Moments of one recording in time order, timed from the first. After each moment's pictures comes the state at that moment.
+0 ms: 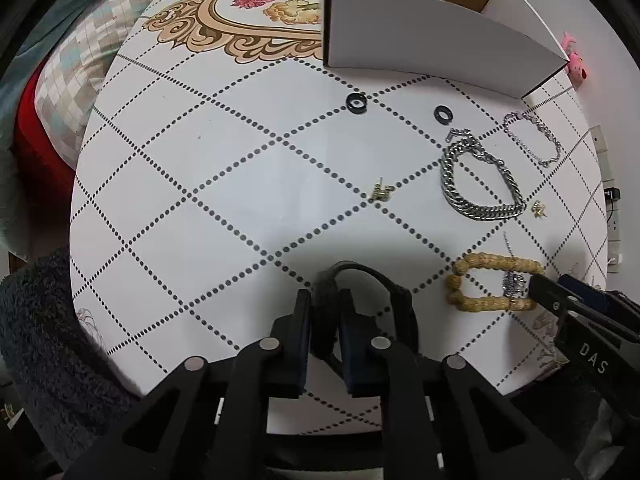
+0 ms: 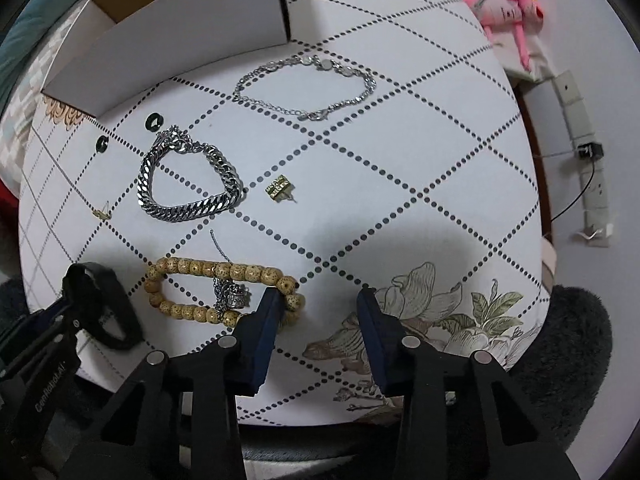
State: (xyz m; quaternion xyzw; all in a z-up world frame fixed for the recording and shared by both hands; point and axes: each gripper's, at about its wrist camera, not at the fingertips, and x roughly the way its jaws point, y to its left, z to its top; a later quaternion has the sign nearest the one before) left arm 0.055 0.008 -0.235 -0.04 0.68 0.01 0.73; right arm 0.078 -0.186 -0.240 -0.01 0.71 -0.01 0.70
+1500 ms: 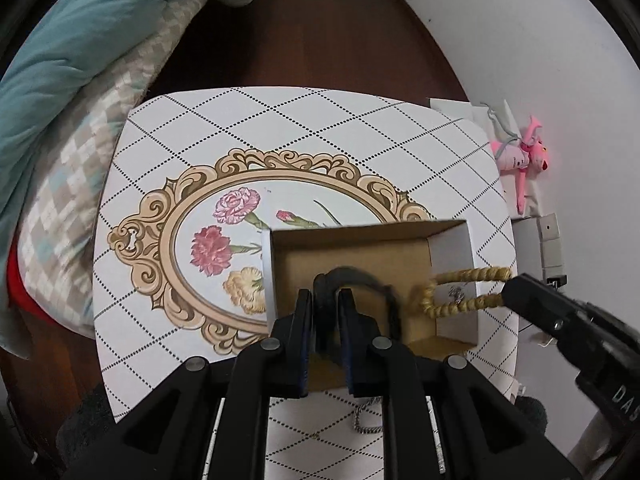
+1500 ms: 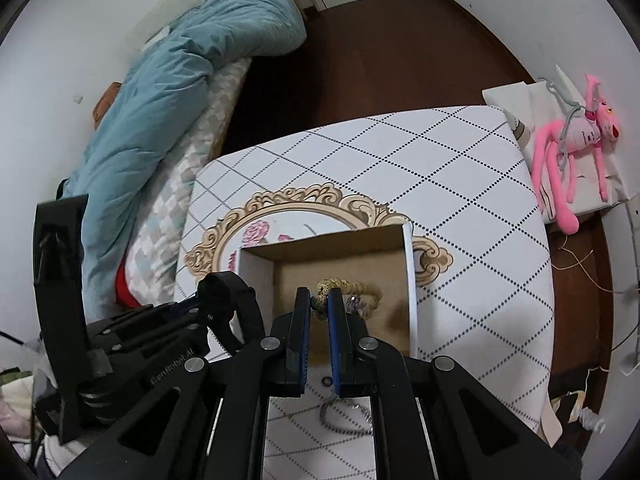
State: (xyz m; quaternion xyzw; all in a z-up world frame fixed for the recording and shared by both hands) left arm 0.272 0.023 -0.143 -0.09 0.62 -0.05 0.78; right arm 0.273 -0.162 -0.102 0.12 0.60 0.15 0.78
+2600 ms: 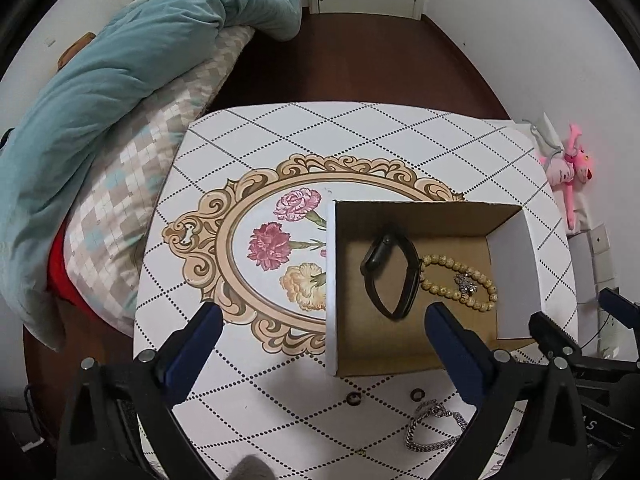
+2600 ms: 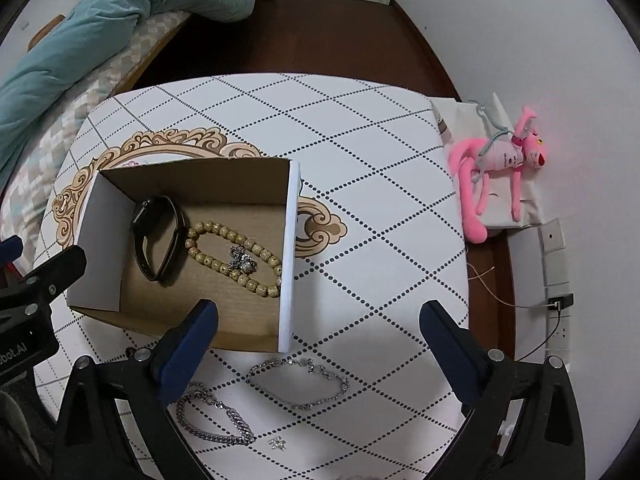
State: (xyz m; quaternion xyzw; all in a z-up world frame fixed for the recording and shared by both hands) left arm 0.226 0.026 -0.150 -0.02 0.56 0.04 0.83; right arm 0.240 -0.169 -0.159 -0.08 0.59 0.01 0.80
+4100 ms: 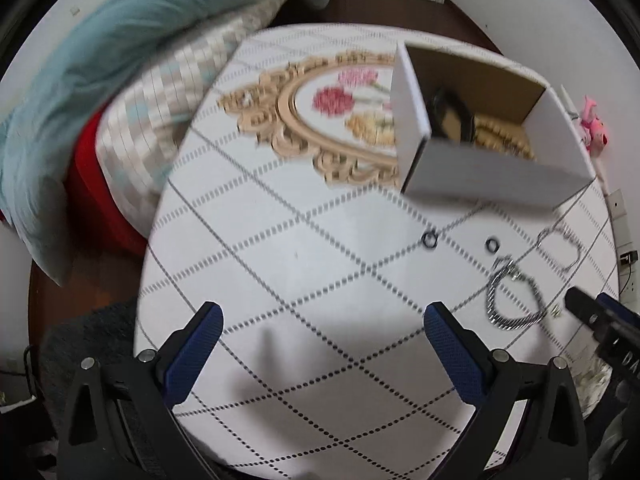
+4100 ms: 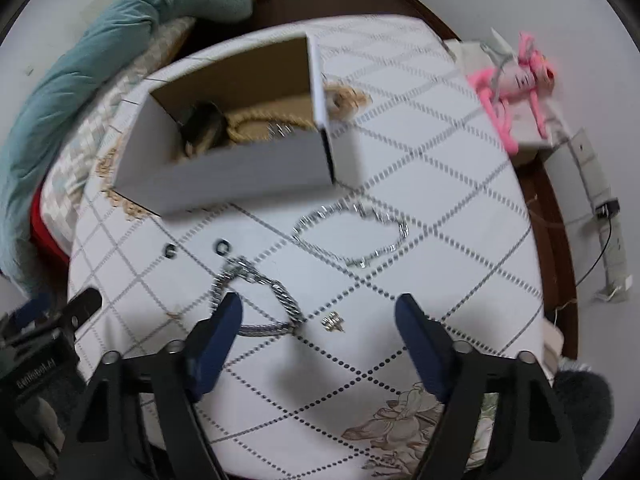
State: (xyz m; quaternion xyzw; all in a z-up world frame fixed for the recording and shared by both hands) left arm 0.104 0.055 -0.207 -0.03 0.59 0.08 0.80; right arm 0.117 -0.185 -0.206 0.05 0.61 0.03 0.79
